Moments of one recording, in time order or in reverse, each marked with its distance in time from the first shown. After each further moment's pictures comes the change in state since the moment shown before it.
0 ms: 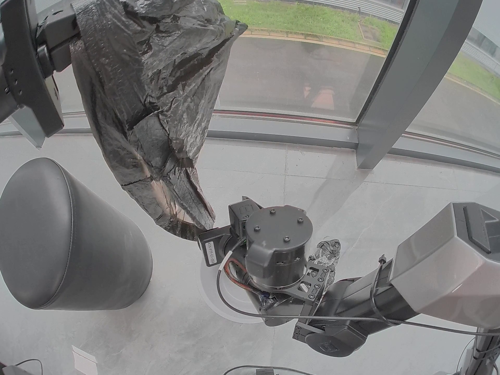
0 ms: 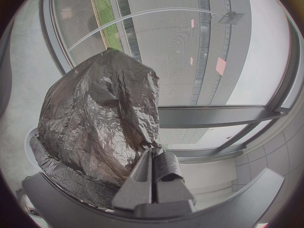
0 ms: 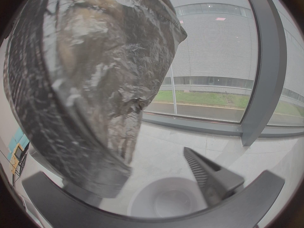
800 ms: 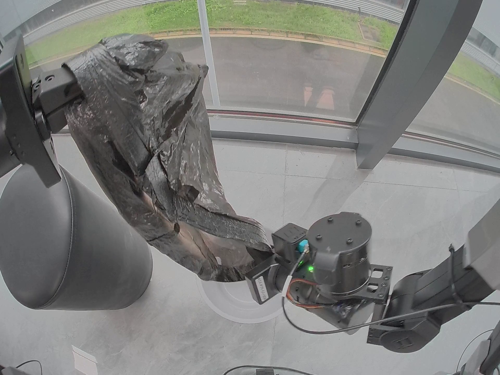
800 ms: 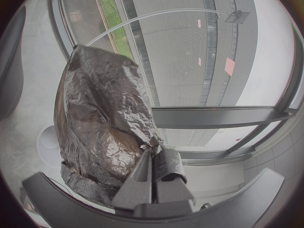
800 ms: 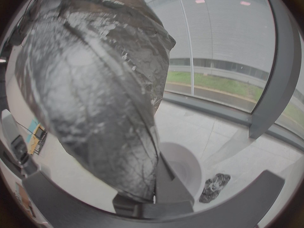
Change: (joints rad) left arm 0.069 -0.060 0.162 -0.023 -0.009 0.003; right arm -0.054 -0.229 0.300 0.175 0.243 0.025
